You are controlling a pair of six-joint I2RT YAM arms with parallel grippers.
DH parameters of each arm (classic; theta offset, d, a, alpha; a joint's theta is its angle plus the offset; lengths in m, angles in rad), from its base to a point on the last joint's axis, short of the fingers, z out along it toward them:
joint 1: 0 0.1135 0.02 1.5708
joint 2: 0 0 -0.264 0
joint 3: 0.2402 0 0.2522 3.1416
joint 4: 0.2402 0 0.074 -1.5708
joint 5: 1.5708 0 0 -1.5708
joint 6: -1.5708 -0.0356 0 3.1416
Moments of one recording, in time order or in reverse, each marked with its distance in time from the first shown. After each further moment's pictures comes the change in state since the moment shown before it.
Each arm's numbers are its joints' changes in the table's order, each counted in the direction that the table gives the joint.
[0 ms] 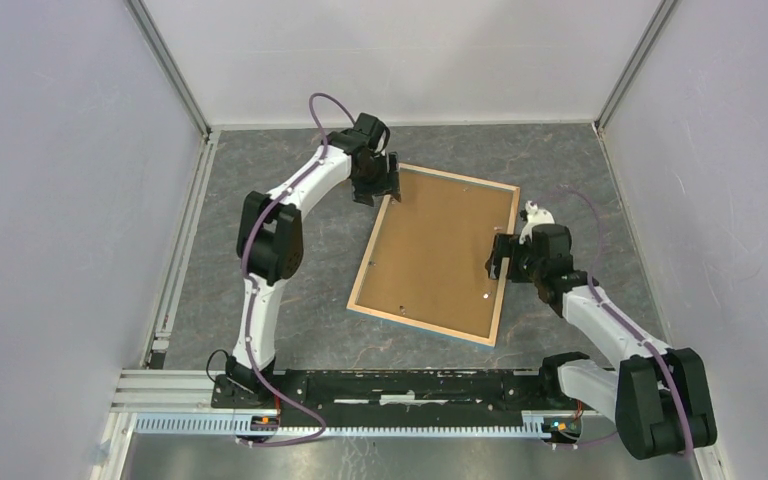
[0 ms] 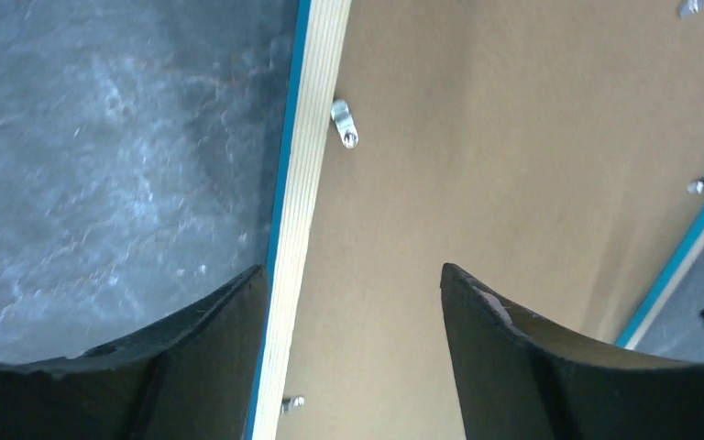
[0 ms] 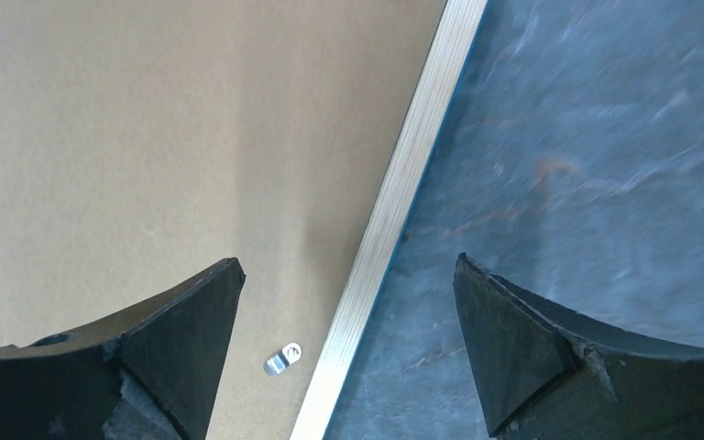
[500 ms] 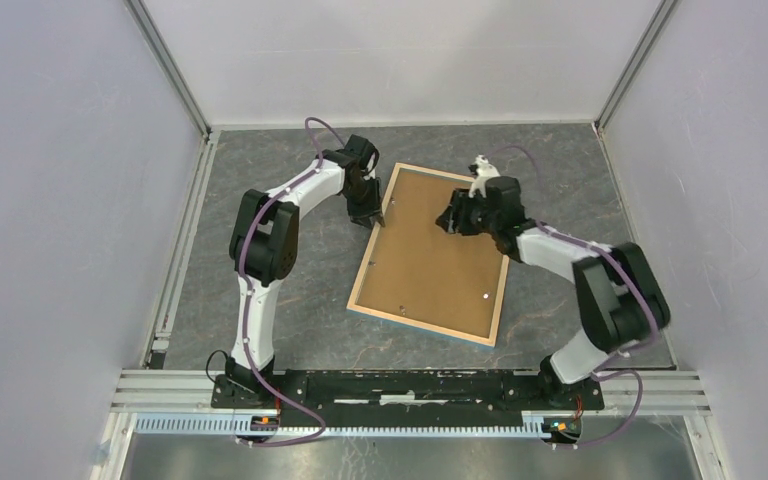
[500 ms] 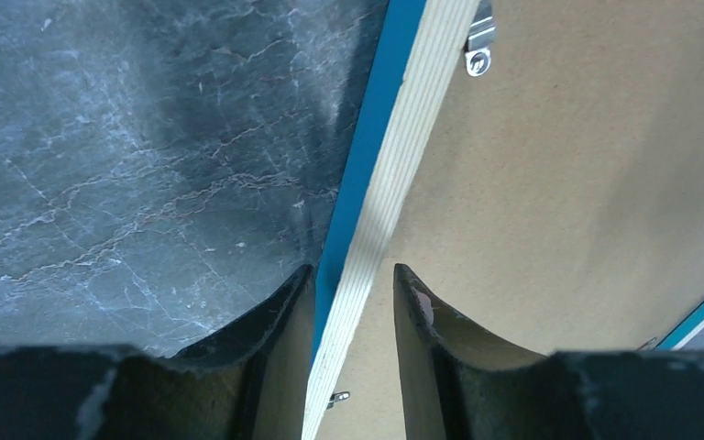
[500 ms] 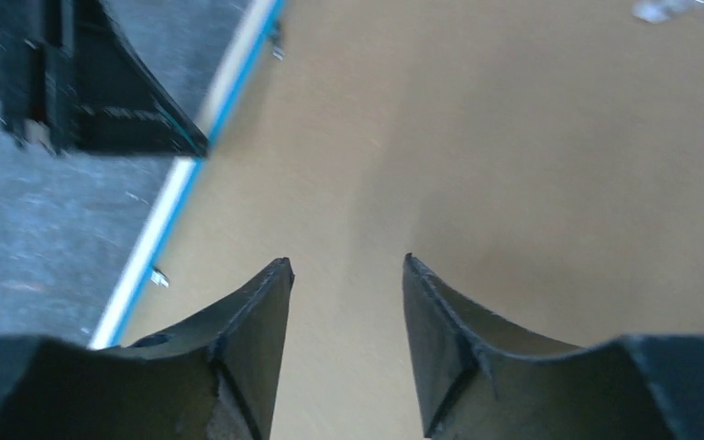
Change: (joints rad) left arm 0.031 0.080 -0.256 -0.061 0.066 -0.016; right arm 0.145 -0.469 0.376 -0.263 -0.150 -0.103
